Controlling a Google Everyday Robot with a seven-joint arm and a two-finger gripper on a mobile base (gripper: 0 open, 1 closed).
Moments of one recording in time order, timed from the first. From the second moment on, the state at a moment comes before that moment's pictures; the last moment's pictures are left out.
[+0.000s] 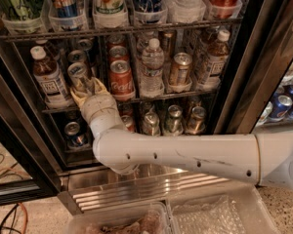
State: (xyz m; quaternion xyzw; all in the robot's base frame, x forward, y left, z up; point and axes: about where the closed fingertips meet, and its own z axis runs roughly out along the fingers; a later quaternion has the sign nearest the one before) arm 0.640 0.168 0.825 -0.19 0.67 0.11 0.71
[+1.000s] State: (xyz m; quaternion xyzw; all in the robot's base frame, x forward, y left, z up) arm 0.629 0.176 0.844 -0.20 0.67 0.13 0.70
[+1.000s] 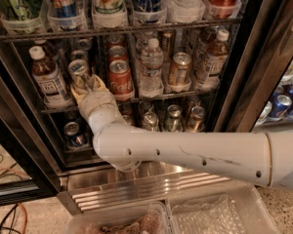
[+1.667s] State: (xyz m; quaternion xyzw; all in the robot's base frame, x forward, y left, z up) arm 0.602 0.177 0.895 -0.26 0.65 0.14 0.71
